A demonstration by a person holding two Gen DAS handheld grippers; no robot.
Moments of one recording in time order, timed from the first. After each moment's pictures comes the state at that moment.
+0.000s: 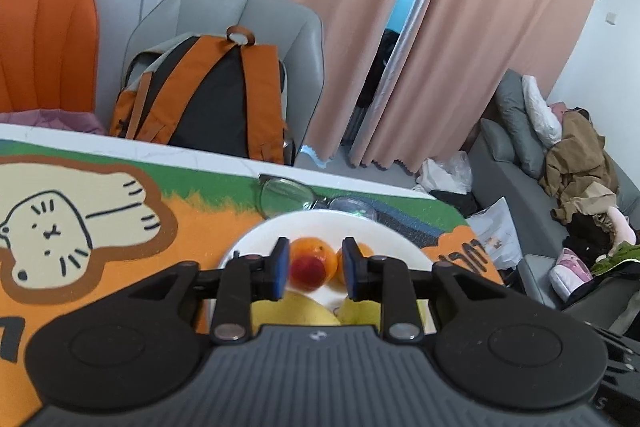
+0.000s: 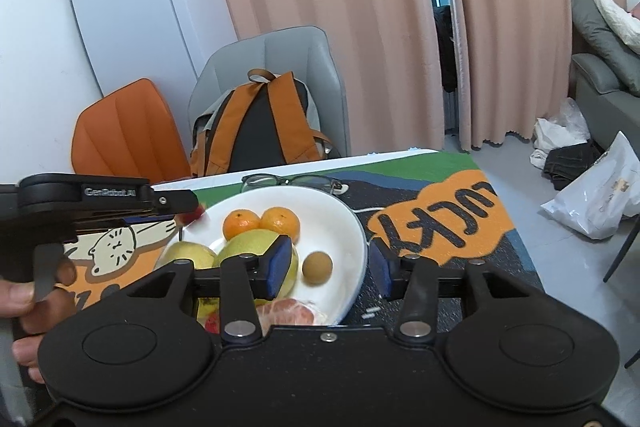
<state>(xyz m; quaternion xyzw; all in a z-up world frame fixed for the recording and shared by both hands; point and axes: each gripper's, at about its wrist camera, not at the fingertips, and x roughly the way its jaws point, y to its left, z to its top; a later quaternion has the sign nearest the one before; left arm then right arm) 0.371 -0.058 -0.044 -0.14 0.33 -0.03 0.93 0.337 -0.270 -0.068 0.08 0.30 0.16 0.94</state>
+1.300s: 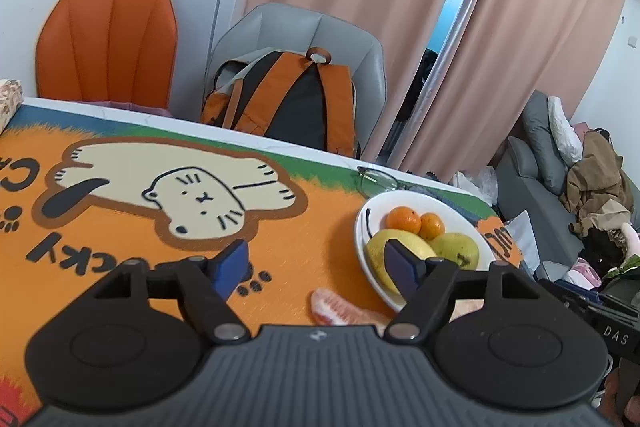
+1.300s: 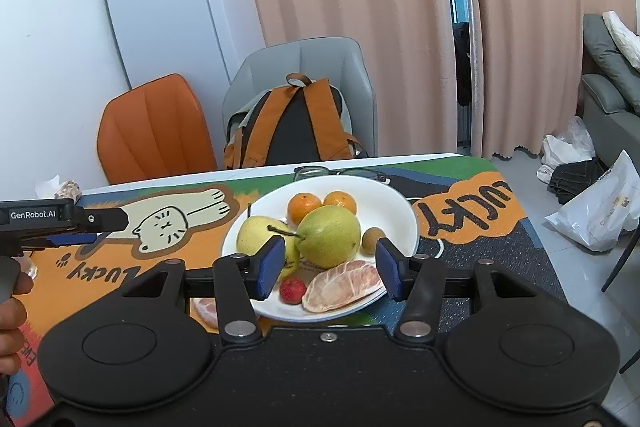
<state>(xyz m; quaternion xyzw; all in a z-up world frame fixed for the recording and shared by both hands) 0.252 0.038 -0.012 -0.15 0.32 0.02 0.94 0.272 -0.236 -0.038 0.06 0.29 0.18 0.94</state>
